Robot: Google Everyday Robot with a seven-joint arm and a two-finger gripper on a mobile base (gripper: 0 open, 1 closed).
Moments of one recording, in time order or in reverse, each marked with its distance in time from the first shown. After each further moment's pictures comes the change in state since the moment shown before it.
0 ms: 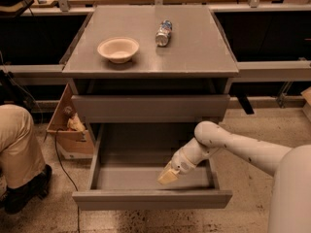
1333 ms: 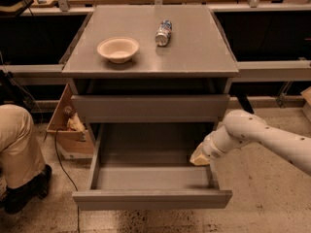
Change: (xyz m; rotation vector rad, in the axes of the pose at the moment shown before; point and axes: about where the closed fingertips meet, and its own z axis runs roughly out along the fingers) arm 0.040 -0.048 -0.133 0.409 0.112 -0.140
